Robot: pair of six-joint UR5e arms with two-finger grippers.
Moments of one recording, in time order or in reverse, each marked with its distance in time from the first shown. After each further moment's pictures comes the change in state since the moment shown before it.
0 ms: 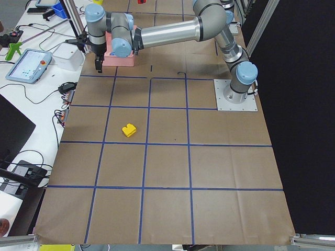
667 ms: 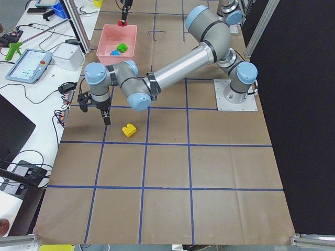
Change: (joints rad) left arm 0.319 -0.038 -0.092 0.059 -0.007 -0.072; right arm 0.300 0.361 -0.289 -0.289 -0.013 0.315
